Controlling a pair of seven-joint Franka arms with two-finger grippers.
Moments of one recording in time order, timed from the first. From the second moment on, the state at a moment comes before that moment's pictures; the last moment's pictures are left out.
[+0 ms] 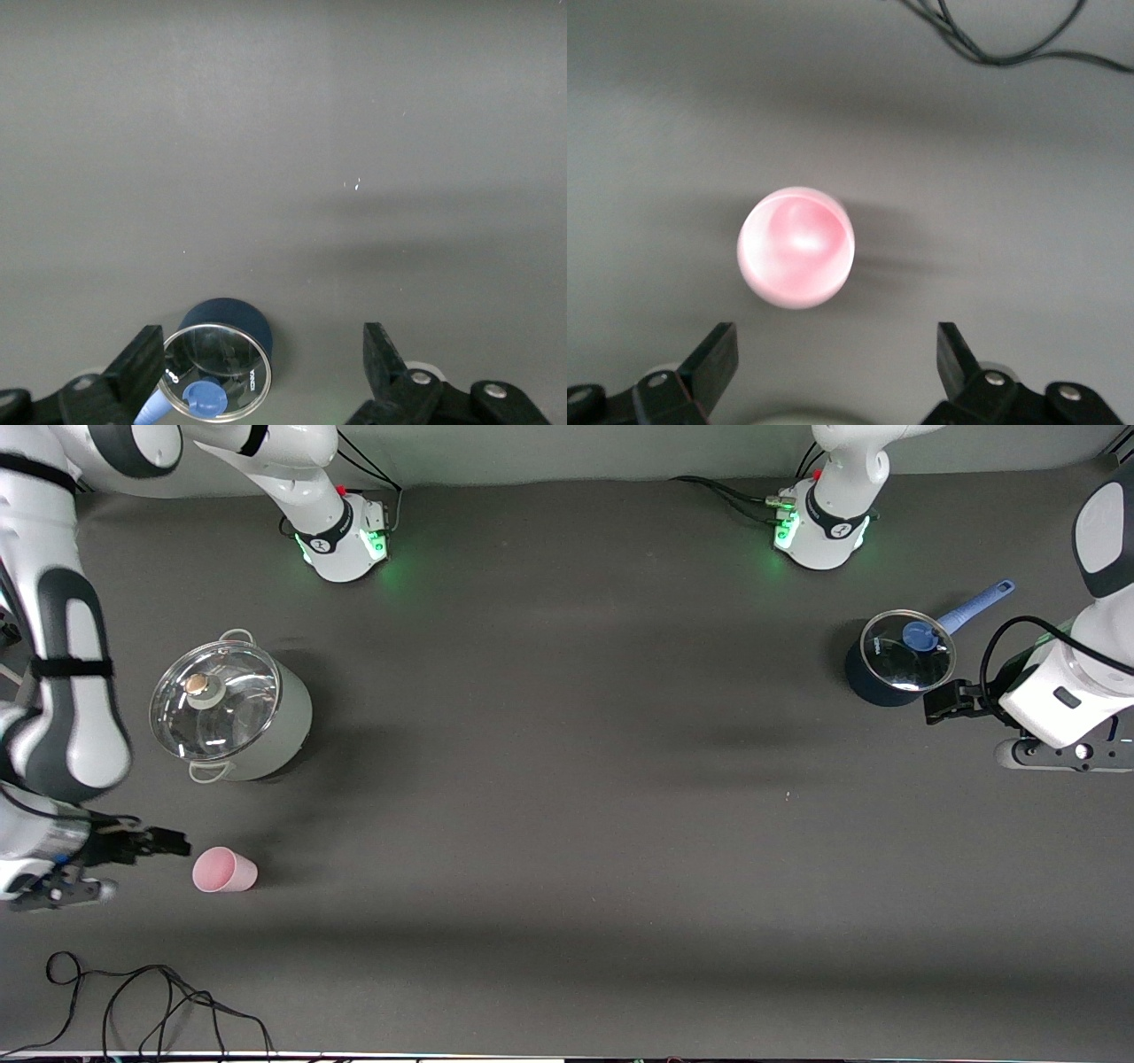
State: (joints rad) left arm 0.25 0.12 -0.34 -1.60 0.07 1.62 -0.06; right arm -0.22 0.54 -0.01 -1.48 0.04 1.98 -0.36
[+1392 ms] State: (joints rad) left arm -0.04 0.07 -0.05 -1.67 0.05 1.70 0.00; right arm -0.11 0.01 0.00 -1.69 0.04 1.65 -0.08
